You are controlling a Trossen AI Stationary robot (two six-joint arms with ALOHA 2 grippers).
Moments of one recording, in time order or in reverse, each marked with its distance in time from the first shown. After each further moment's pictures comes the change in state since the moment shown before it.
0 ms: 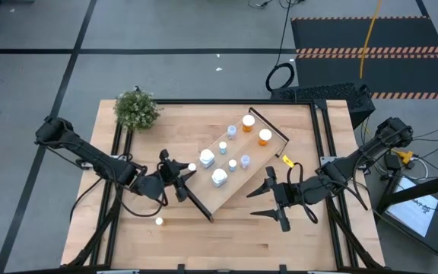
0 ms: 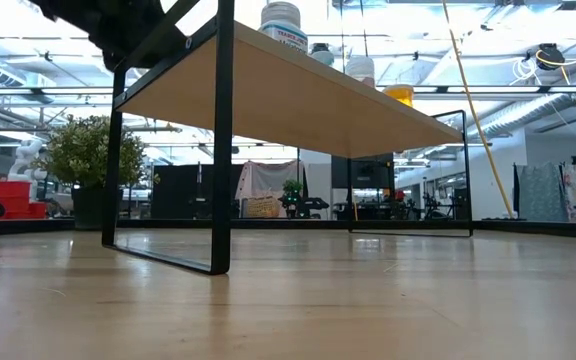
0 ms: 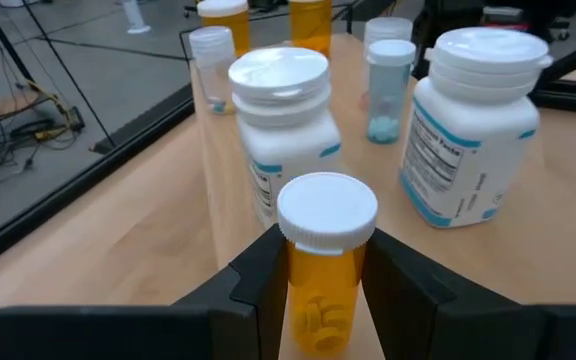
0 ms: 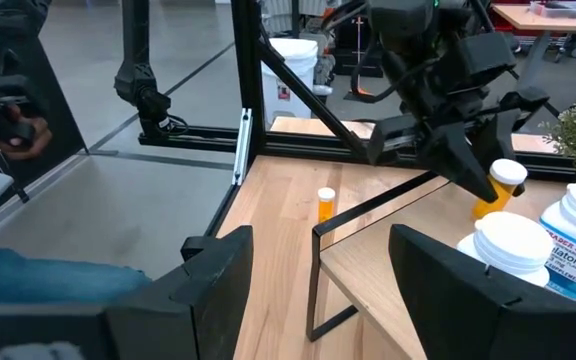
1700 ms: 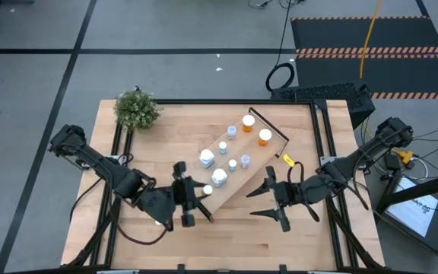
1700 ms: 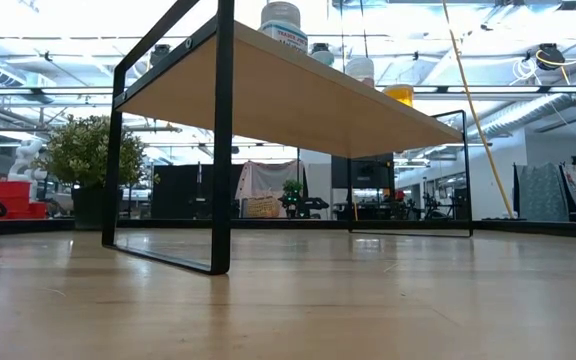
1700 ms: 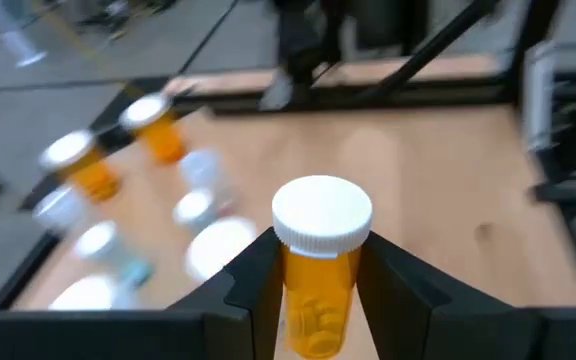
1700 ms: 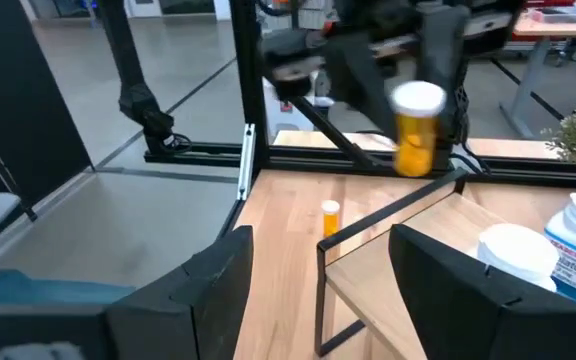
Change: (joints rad) left arm -0.107 0.274 0.698 -0.497 0.131 0.124; right arm 0.000 0.000 0.000 0.037 0.001 0.022
